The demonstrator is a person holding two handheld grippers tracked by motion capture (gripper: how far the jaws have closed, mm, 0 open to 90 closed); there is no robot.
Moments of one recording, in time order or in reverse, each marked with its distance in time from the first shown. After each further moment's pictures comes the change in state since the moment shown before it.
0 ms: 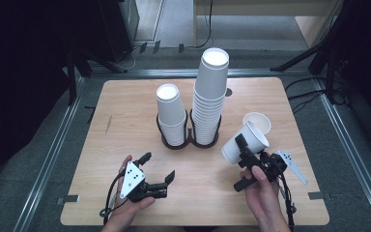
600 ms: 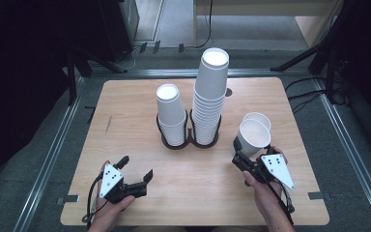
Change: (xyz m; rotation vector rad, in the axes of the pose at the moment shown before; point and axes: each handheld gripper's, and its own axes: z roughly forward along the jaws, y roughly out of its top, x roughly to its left) left arm 0.042 -0.018 -0.031 0.056 0.126 -0.064; right arm -0.004 -0.014 0.004 -0.142 -0.038 -0.592
